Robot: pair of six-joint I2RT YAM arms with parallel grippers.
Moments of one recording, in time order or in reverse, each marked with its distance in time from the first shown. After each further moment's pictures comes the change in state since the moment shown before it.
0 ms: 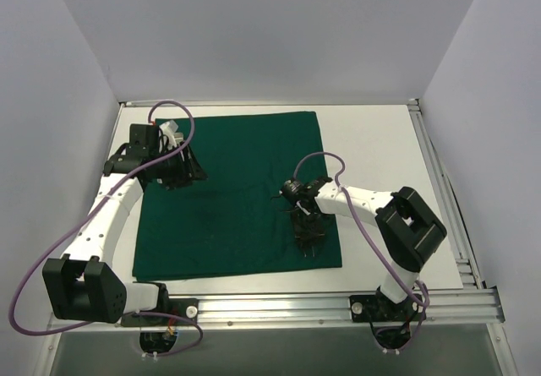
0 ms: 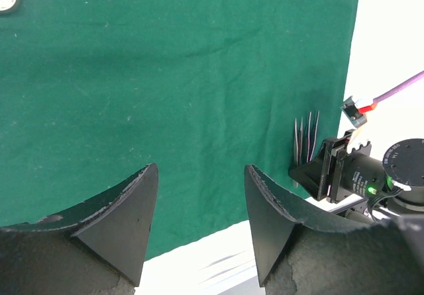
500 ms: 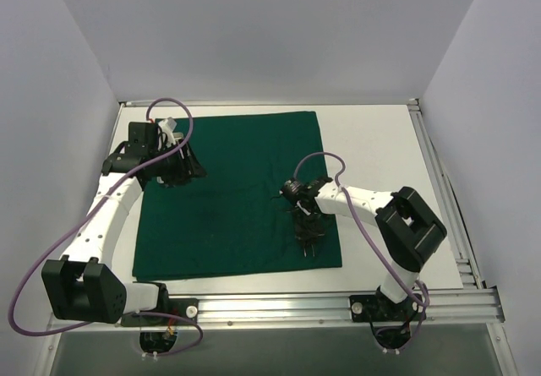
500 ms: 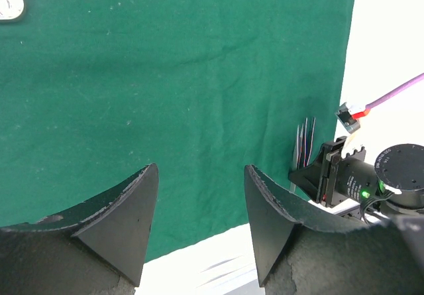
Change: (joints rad) left arm -0.002 -0.002 0.023 -0.005 -0.017 -0.011; right arm 0.000 0.000 -0.001 0.000 -0.001 0.003
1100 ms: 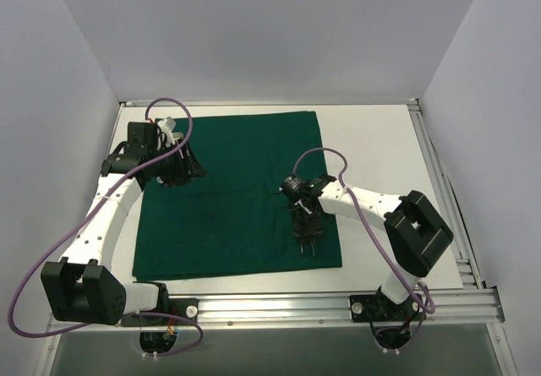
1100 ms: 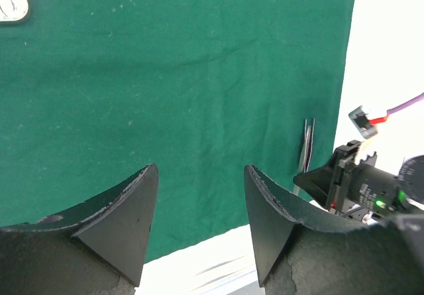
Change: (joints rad) left arm 0.000 -0.010 0.000 -0.001 -0.006 -0.001; right arm 0.006 -0.058 0.027 -0.003 0.000 0.004
